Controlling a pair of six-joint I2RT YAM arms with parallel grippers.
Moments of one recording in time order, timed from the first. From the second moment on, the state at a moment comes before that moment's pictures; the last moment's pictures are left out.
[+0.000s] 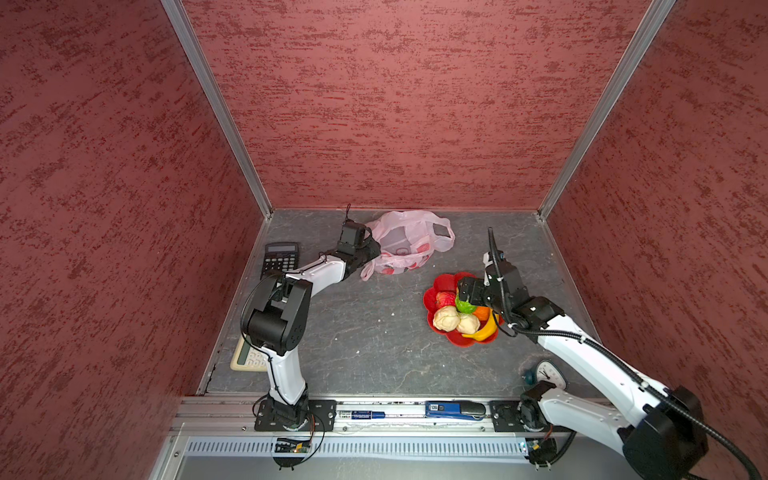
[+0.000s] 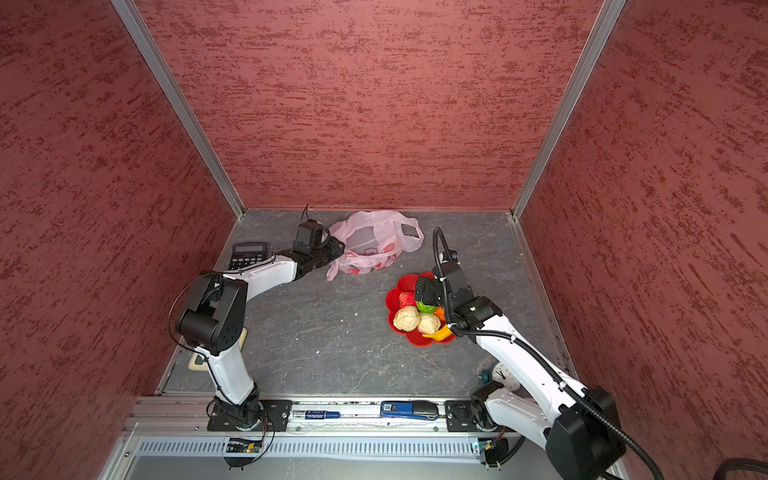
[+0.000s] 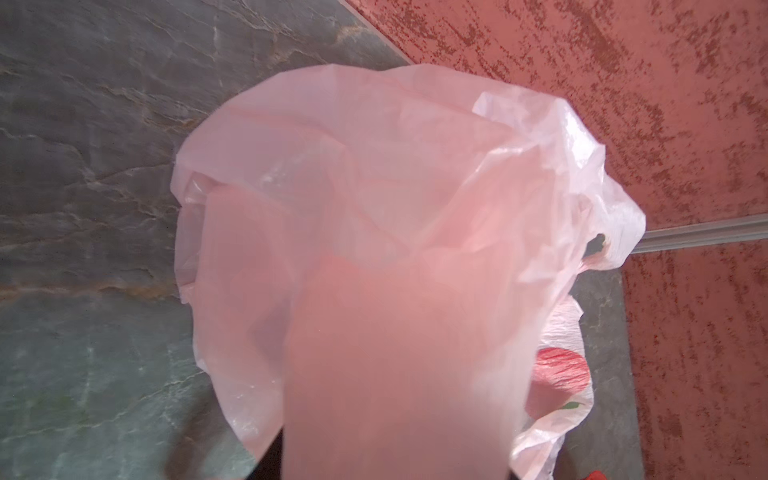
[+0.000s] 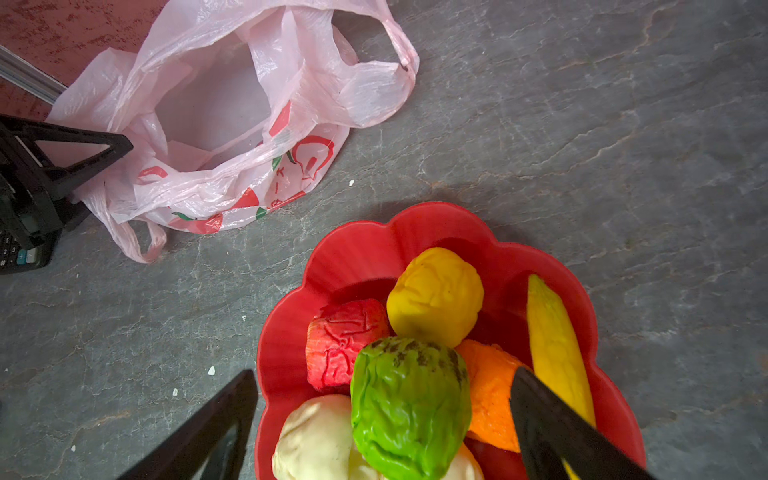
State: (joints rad) left arm -0.33 1.85 1.19 0.00 0.08 -0.78; right arm 0.48 1.07 0.78 -0.42 0.16 0.53
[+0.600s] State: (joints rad) left arm -0.32 1.67 1.12 -0.08 0.07 -0.74; right arm 0.45 1.12 0.78 -0.32 0.13 0.51
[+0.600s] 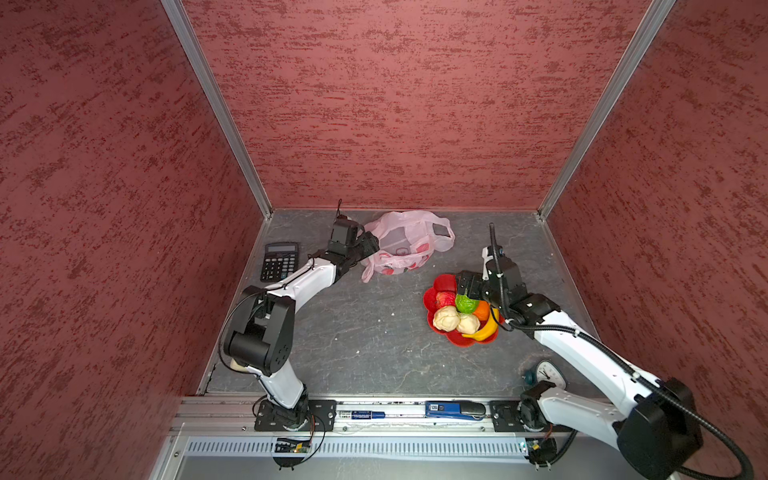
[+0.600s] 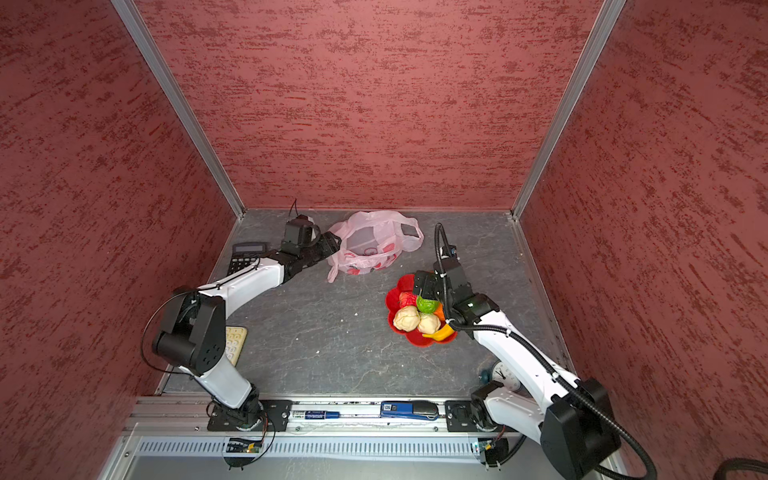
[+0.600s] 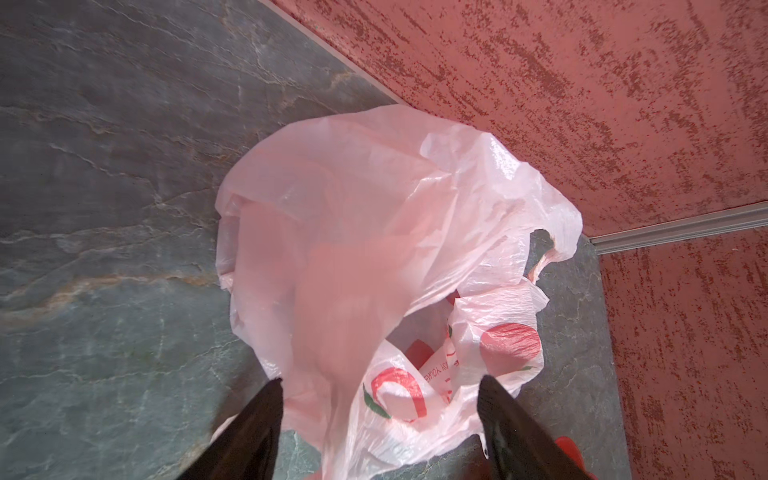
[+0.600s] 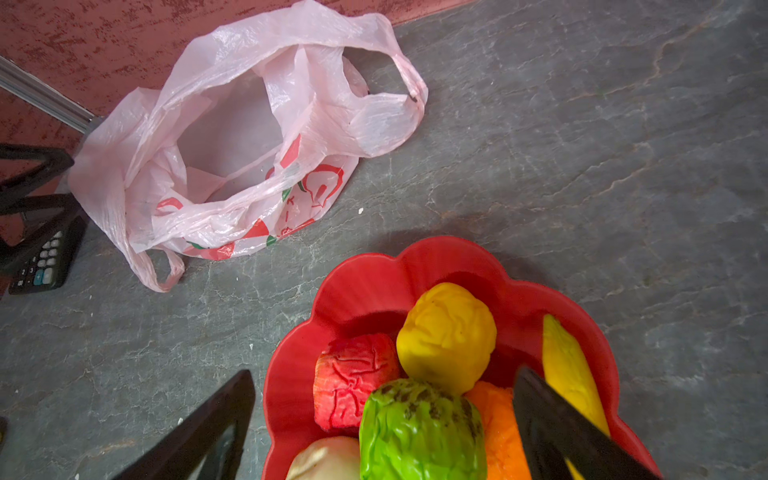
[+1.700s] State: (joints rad) left arm -0.15 1.14 0.68 -0.21 -0.25 -0.67; right arm -0.01 1.26 0.66 0.11 0.13 0.43
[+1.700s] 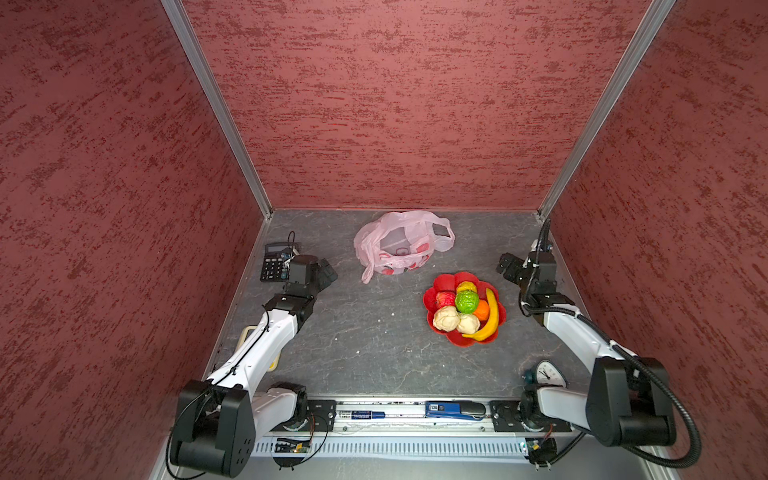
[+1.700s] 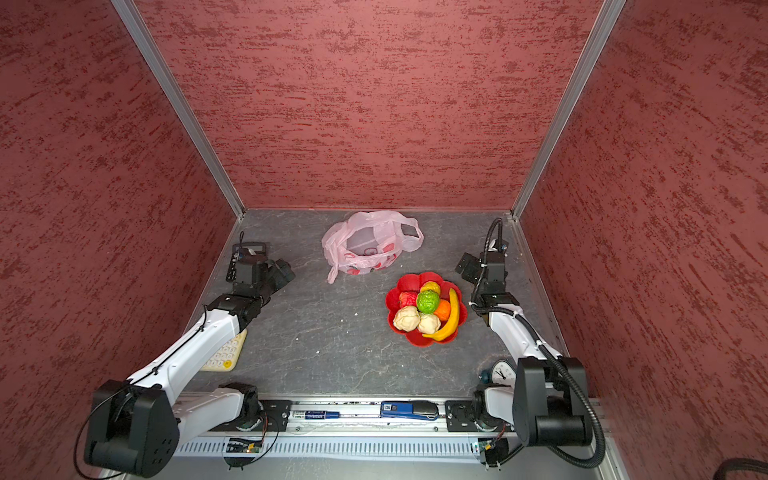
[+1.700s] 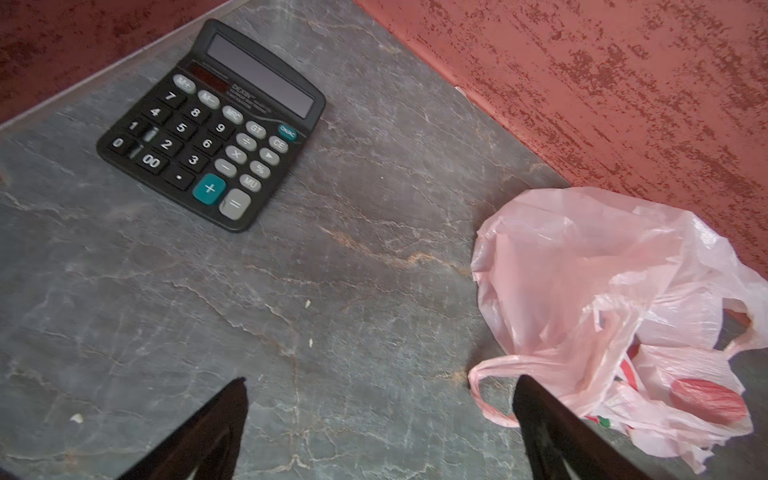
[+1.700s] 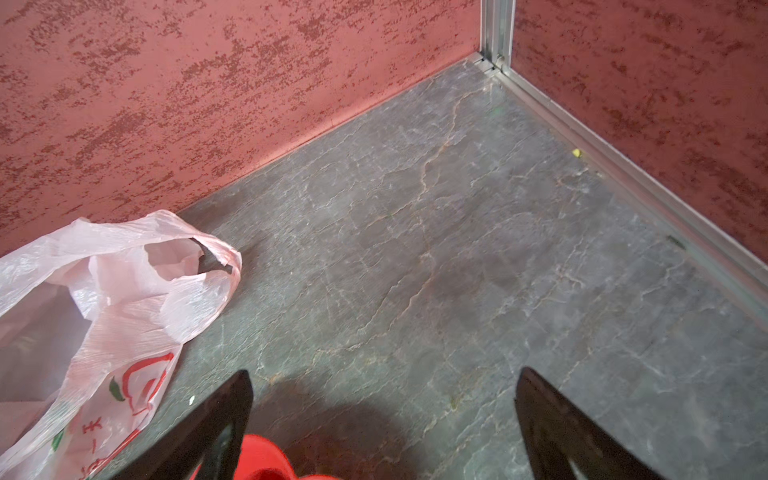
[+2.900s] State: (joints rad) left arm 0.08 1.41 0.39 0.65 -0.13 -0.23; right arm -0.02 1.44 0.44 0.69 0.31 0.19
